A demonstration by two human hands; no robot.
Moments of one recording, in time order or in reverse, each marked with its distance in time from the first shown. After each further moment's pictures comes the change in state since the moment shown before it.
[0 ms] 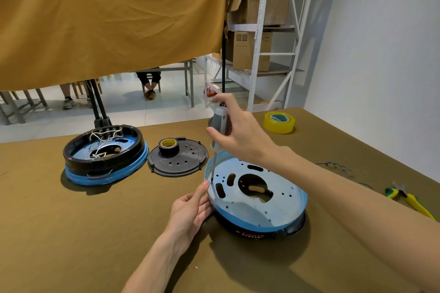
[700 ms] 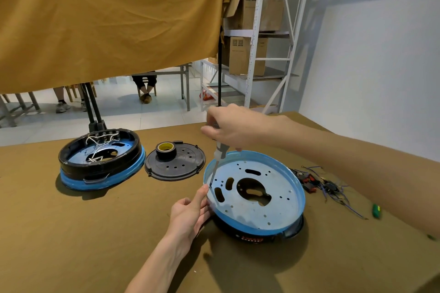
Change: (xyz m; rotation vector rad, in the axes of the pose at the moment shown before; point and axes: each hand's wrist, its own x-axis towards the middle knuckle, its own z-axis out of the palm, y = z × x) left_hand -0.005 -0.001 0.007 0.033 0.052 0.026; right_hand 0.045 -0.030 -0.028 -0.487 -0.506 0.151
